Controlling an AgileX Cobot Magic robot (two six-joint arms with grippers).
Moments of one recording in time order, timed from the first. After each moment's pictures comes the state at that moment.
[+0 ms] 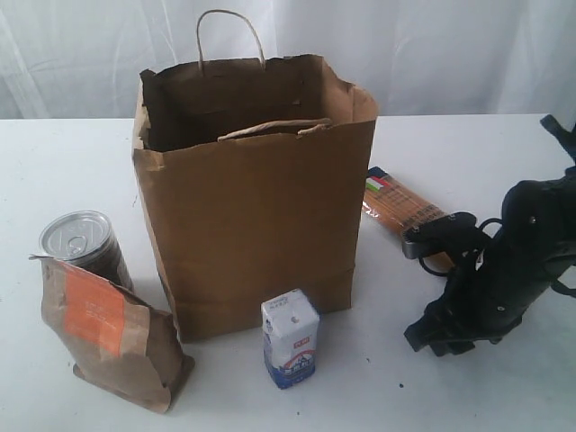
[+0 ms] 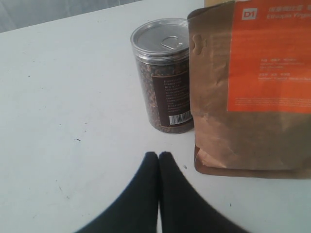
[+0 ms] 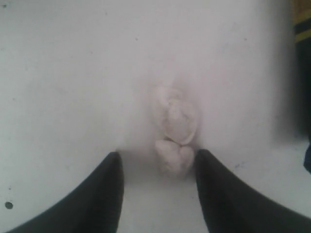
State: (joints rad) left arm -0.27 0.00 0.02 -0.06 0.40 0.15; right arm 0.28 1.71 -0.77 0.10 0.51 -0.25
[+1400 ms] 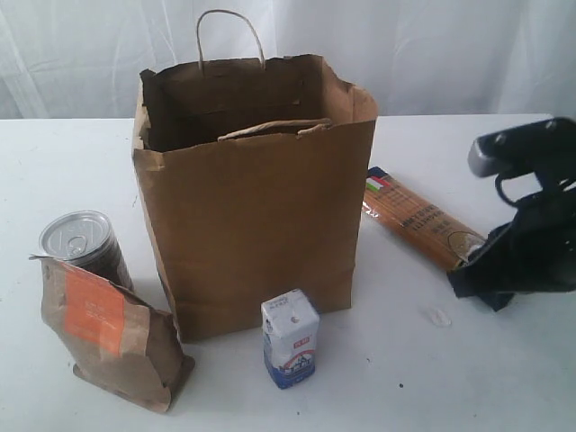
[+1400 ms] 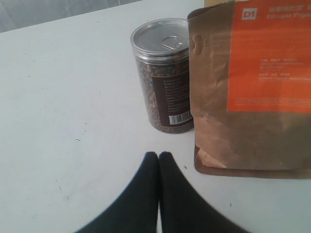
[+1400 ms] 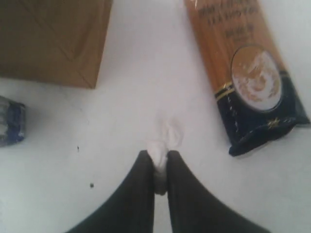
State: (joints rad) left arm -0.27 0.00 0.02 -0.06 0.40 0.15; right arm 0.28 1.13 -0.70 0.14 0.60 -0.23
